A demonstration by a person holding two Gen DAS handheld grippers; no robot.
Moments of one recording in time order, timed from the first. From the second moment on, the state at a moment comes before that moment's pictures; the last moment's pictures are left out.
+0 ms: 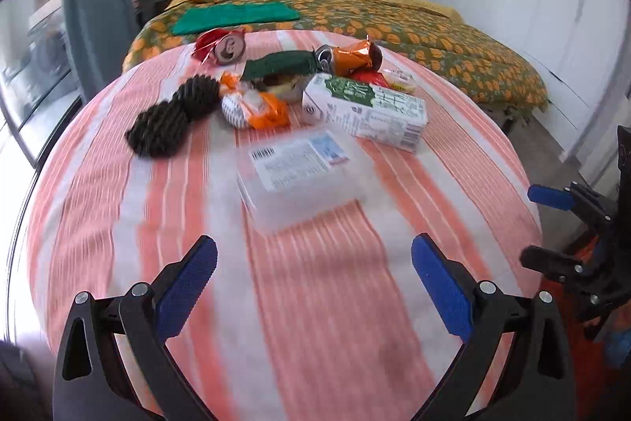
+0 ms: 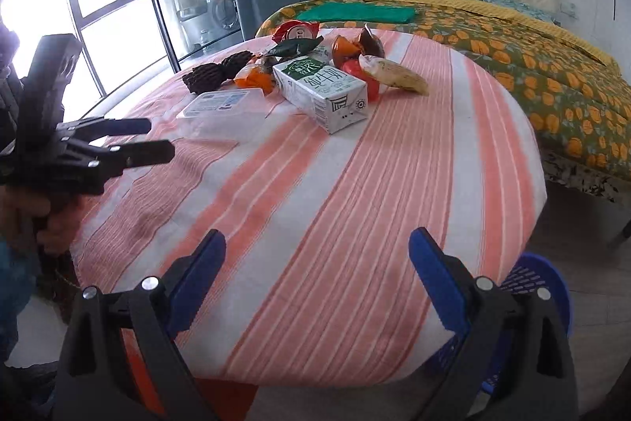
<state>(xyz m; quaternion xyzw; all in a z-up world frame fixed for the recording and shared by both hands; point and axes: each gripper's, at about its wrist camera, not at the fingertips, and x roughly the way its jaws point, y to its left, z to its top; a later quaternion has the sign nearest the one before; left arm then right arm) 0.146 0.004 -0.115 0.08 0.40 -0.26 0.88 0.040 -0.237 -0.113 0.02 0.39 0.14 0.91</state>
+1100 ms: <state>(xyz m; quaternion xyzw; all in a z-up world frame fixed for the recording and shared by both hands) 0.219 -0.054 -0.141 0.19 0.44 -0.39 0.78 0.048 -0.264 -0.112 0.06 0.42 0.12 0.90</state>
